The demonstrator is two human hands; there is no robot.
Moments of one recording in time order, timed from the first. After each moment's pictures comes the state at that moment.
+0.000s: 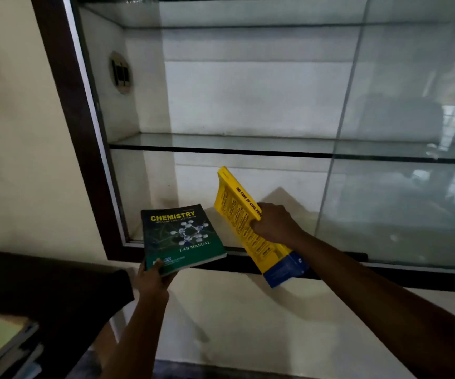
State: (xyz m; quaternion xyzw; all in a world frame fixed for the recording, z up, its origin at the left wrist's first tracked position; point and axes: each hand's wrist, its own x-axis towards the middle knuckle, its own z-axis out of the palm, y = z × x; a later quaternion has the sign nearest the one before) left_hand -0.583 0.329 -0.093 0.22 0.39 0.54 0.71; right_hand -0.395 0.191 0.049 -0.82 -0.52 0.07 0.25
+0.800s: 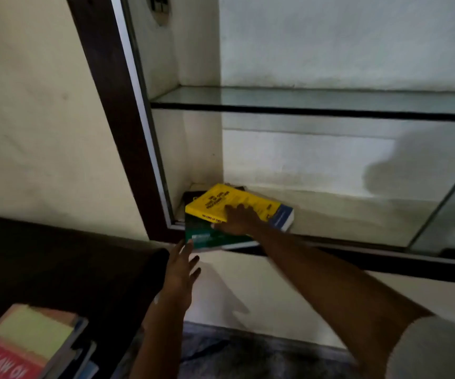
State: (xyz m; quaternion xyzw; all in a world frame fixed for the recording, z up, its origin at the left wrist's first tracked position) left_hand -0.631 0.424 -0.113 0.35 0.45 0.40 0.72; right_hand -0.468 0.439 -0.070 -0.80 -0.58 0.14 0.06
